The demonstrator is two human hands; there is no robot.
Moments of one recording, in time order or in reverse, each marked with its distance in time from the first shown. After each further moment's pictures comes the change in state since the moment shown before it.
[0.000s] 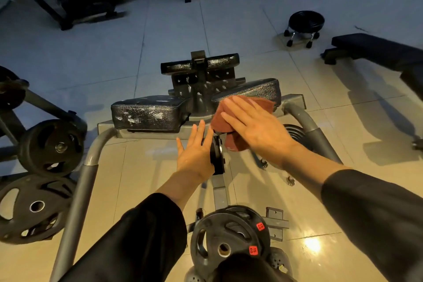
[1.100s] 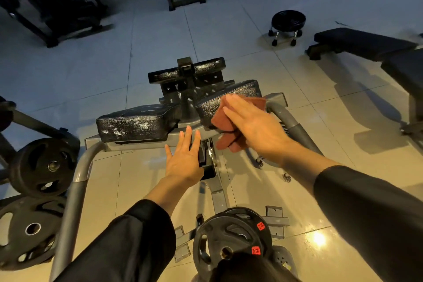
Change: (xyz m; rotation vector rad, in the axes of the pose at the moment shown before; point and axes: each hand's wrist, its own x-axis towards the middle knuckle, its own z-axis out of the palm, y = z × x) left_hand 0.003 0.002 -0.002 -0.006 -0.015 -0.034; right_hand -0.016 0.012 -0.009 0.406 0.140 0.222
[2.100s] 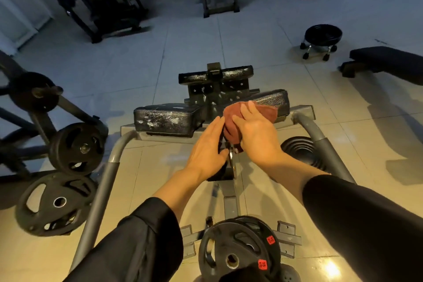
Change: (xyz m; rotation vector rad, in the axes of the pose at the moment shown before) left_hand -0.018 0.002 -0.032 -0.557 0.299 0.211; right_hand 0.034 -0.043 0.031 -0.172 -0.025 0.028
